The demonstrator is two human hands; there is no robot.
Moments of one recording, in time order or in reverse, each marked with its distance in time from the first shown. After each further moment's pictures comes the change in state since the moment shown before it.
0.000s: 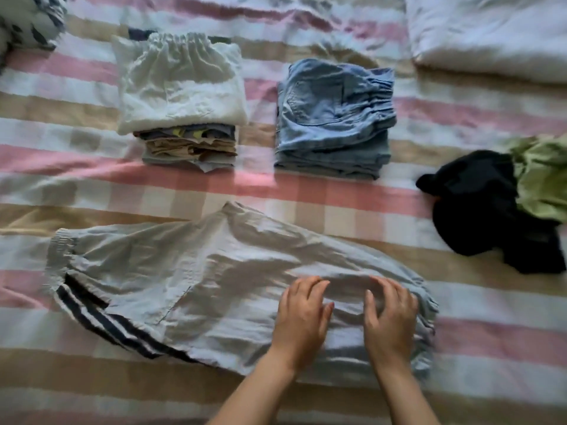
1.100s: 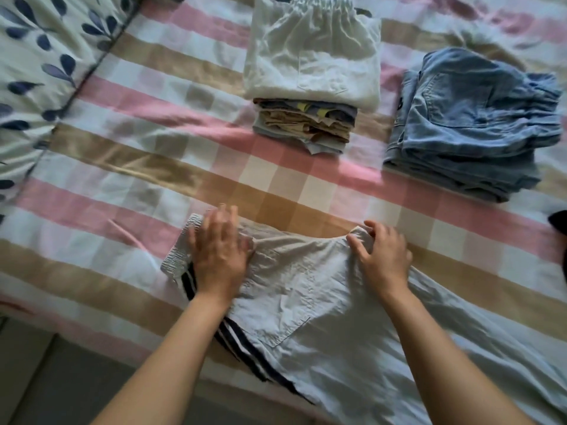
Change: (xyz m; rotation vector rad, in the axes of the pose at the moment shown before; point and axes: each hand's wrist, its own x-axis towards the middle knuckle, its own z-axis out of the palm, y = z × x) left_hand -0.037 -0.210 -0.134 0.414 0.373 -0.456; right_hand 0.048 -0.134 0.119 -0.152 -0.446 -0.109
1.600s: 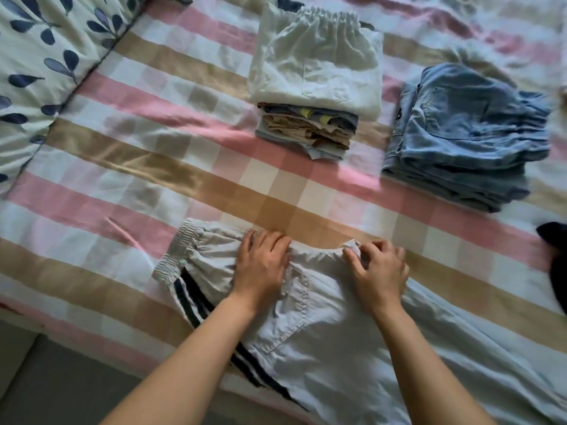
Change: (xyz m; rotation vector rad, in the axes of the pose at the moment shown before) left_hand -0.010 0.047 0.017 -0.151 -0.261 0.213; right_hand -0.021 0.001 0.003 -0.006 0.054 -0.004
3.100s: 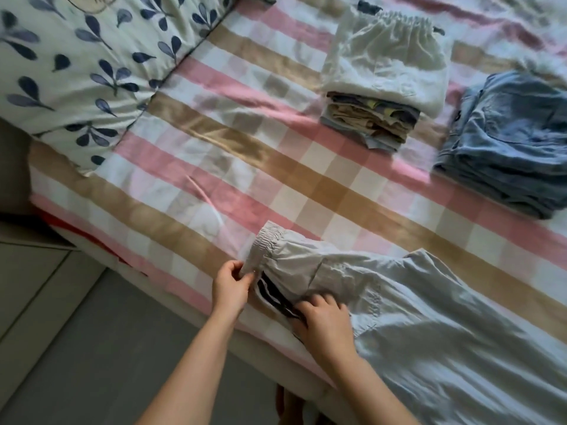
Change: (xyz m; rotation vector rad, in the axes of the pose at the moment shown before) left_hand -0.131 -0.060 -0.030 -0.841 0.230 -0.958; right_hand -0.162 -0.067 0.031 -0.296 -0.440 -0.609
